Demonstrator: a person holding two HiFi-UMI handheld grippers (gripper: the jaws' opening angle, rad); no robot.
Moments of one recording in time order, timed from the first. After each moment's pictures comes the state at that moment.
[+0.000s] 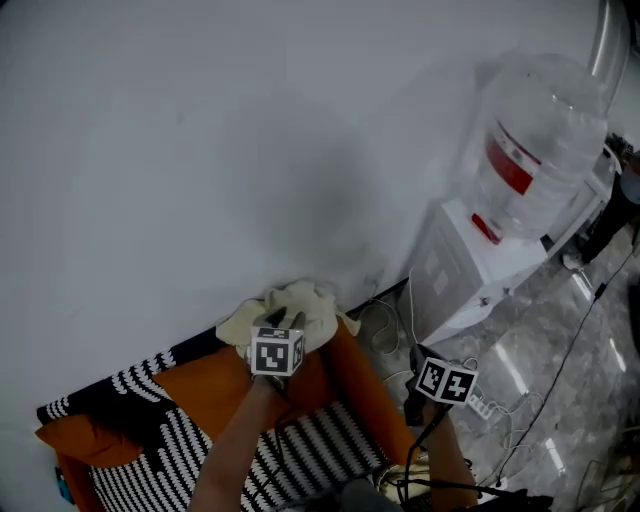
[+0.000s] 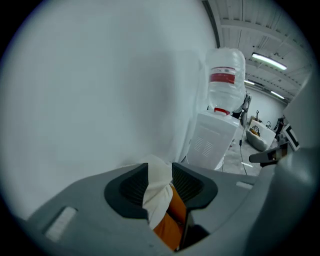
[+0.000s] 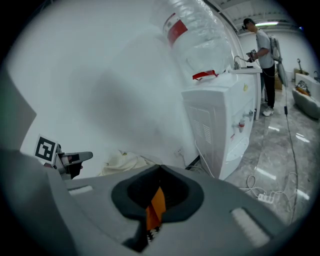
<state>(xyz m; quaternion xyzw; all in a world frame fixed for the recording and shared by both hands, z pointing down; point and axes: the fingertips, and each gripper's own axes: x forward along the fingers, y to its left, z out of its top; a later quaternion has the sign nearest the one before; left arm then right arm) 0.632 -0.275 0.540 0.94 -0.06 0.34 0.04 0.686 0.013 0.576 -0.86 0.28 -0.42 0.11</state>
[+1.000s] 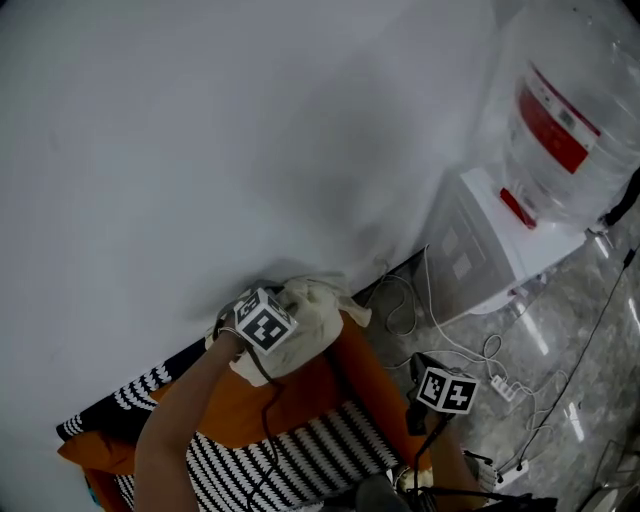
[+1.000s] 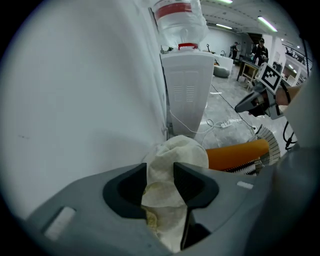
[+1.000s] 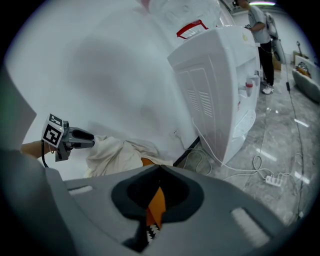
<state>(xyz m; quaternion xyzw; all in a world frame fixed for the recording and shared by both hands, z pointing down) 0.714 -0.307 0.632 0.81 0.17 0.51 -0.24 0.705 -0.005 0.692 -0.81 0.27 -0.50 0.13</state>
